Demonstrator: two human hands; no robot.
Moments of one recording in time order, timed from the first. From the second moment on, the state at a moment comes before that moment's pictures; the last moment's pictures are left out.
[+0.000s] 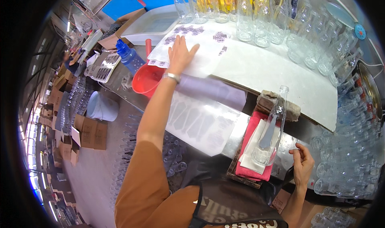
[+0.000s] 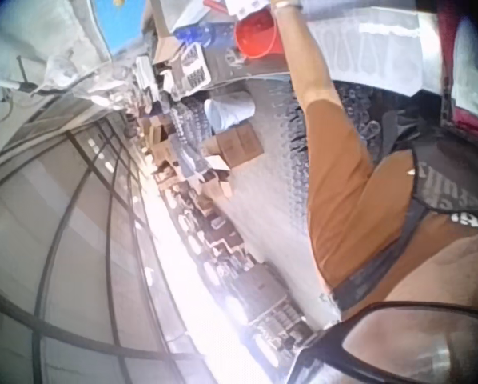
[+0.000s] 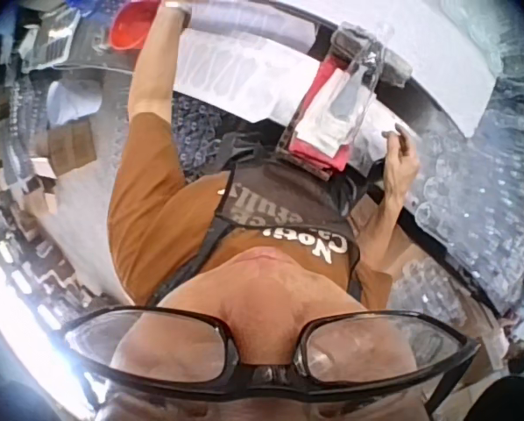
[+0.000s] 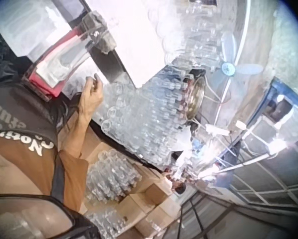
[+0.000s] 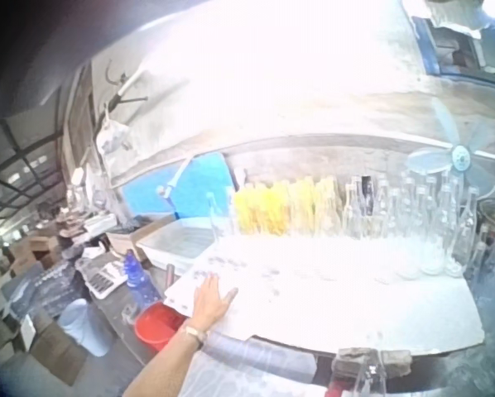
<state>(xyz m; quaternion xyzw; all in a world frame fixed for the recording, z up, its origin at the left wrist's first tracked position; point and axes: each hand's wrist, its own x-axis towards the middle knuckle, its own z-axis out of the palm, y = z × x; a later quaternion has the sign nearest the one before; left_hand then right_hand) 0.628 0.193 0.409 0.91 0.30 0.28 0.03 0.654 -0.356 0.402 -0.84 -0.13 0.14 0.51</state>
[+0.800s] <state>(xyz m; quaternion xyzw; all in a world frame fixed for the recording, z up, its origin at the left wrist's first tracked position) 0.590 0.167 0.402 0.96 0.19 0.19 0.01 0.637 -0.364 0.393 -0.85 -0.19 0.07 0.49</state>
